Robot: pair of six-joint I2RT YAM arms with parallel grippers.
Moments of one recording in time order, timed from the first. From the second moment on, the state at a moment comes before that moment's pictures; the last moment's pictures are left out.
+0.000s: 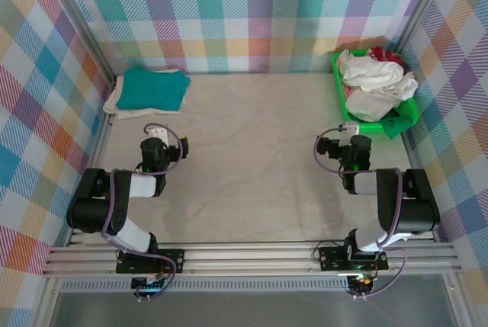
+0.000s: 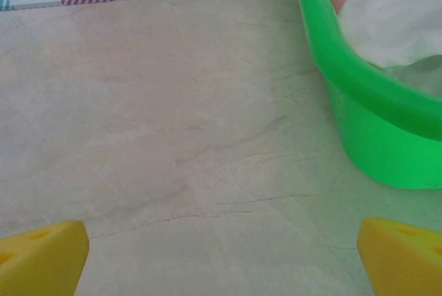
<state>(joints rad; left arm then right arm) -0.08 1.56 0.41 0.73 -0.13 -0.09 -0.01 1.53 0.40 0.74 -0.11 0.05</state>
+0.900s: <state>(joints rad) -0.08 1.56 0.41 0.73 -0.13 -0.10 -0.01 1.53 0.40 0.74 -0.11 0.05</state>
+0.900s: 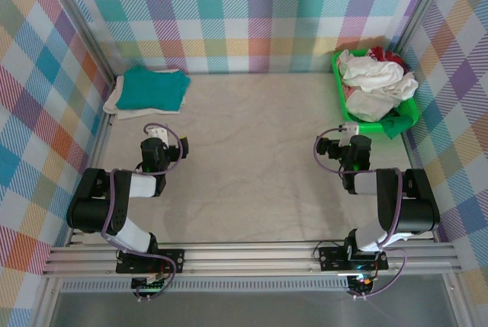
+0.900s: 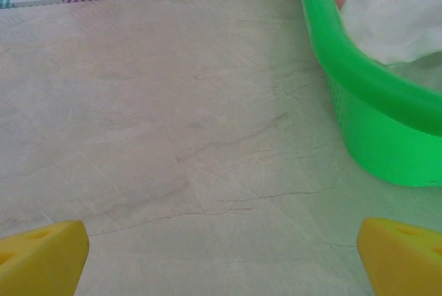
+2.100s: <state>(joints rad) -0.60 1.79 1.38 -0.10 0.08 -0.21 -0.24 2.57 2.60 -0.95 -0.05 0.42</state>
